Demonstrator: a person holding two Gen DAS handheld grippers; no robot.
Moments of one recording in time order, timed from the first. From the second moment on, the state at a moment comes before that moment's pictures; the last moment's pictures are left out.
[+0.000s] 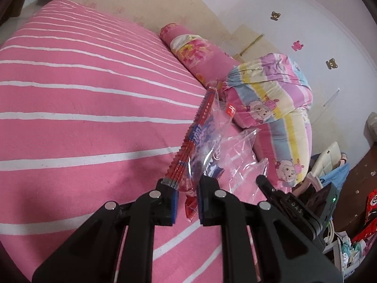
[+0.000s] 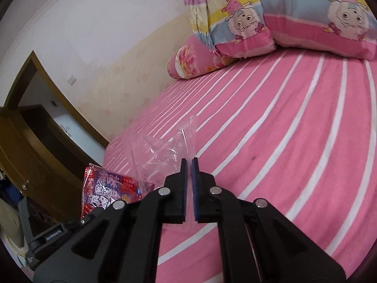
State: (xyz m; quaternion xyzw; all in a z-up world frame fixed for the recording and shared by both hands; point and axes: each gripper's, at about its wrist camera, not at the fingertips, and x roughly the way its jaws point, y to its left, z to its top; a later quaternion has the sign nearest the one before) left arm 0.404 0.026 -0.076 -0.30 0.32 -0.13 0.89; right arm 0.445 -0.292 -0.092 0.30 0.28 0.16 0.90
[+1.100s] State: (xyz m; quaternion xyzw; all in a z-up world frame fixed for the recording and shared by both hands) left arm 0.081 -0.015 0.021 -0.32 0.23 -0.21 0.89; right arm 0.052 -0.363 0.003 0.33 0.20 0.12 0.92
